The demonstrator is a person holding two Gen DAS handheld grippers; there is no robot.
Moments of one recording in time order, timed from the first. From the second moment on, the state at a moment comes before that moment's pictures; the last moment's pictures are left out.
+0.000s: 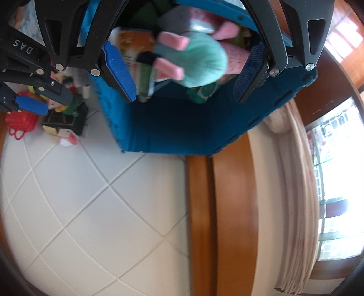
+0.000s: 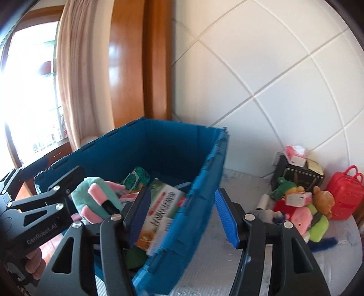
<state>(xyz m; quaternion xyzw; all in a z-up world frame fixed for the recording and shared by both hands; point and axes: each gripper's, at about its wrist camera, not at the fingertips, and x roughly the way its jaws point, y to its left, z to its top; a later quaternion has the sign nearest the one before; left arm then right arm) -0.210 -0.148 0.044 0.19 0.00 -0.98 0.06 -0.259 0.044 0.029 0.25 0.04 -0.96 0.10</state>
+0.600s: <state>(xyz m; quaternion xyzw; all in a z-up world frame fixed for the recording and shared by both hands) -0.204 0.110 0.022 0.22 -0.02 -0.97 -0.03 -0.206 0.296 0.010 0.26 0.01 -0.97 -0.01</state>
